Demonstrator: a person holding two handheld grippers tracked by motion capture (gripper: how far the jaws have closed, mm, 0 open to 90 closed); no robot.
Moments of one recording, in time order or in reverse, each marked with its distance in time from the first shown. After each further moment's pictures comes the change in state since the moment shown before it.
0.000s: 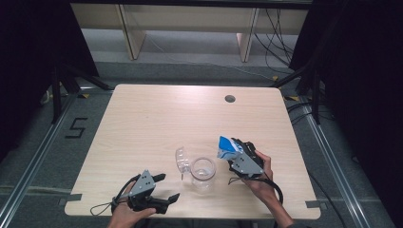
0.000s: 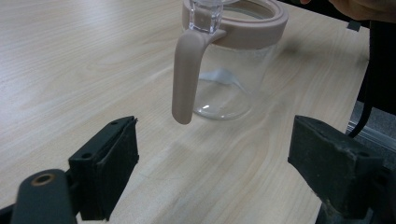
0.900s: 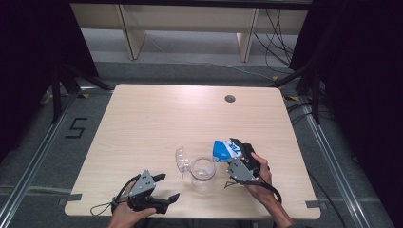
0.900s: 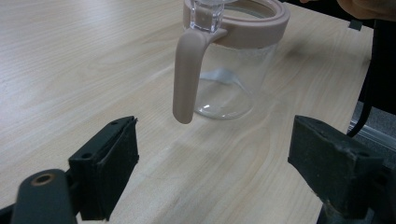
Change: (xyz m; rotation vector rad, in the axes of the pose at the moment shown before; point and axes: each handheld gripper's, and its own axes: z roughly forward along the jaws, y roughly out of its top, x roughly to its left) left arm 0.000 0.000 0.000 0.007 0.001 0.004; right arm 0.009 0.008 -0.001 0.041 -0.085 -0.207
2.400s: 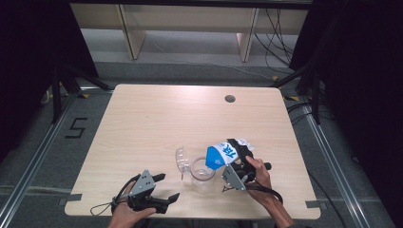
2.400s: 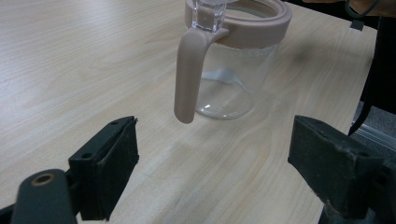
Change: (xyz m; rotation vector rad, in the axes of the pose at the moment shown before) left arm 0.000 0.000 0.000 -0.005 0.006 -0.005; right arm 0.011 0.008 0.000 0.013 -0.063 -0.226
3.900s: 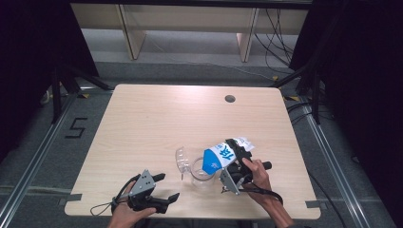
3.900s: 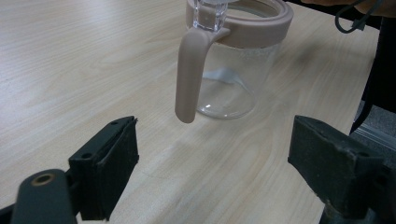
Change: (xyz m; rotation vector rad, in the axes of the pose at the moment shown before) left arm 0.000 0.000 0.000 -0.002 0.003 -0.004; right arm 0.005 0.005 0.001 0.026 -0.072 -0.149
